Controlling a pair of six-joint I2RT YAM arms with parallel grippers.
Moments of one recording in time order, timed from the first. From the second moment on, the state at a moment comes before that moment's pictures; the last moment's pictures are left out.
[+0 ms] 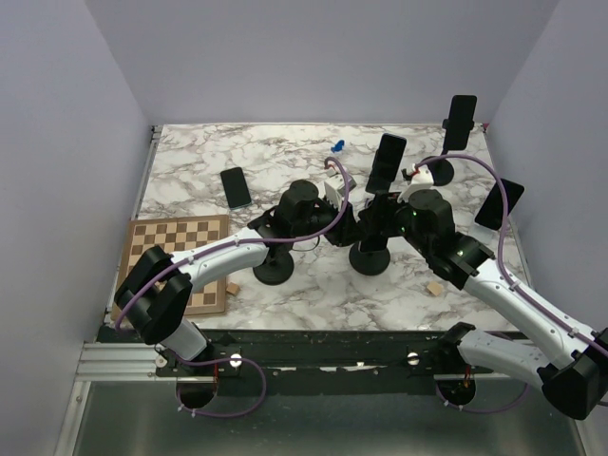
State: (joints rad) left arm -0.82 1.54 1.01 0.24 0.47 -0.41; right arm 0.63 1.00 0.86 -0.25 0.24 0.39
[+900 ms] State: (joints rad) left arm -0.81 1.49 0.99 0.24 0.52 -0.41; right arm 0.63 0.97 0.87 -0.37 0.19 0.46
